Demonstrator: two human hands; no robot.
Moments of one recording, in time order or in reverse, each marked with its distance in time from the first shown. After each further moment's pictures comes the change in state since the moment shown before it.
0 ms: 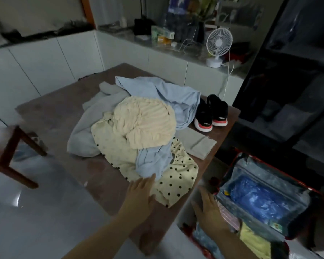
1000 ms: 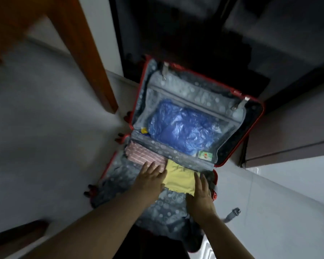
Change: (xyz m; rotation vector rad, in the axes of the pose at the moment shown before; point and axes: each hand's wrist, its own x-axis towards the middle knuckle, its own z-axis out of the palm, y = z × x) left_hand 0.240 0.337 0.545 0.265 -0.613 0.351; right_hand 0.106 0.595 -0.036 -0.072 -0.045 0.495
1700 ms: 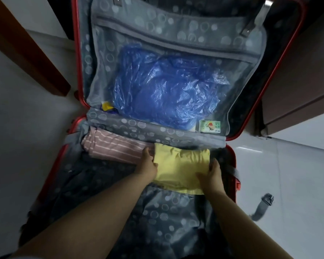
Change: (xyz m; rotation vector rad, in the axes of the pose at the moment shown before) left_hand 0.233 -0.010 0.204 -0.912 0.069 -0.357; right_hand 0.196 0.167 0.149 0.603 0.264 0.313
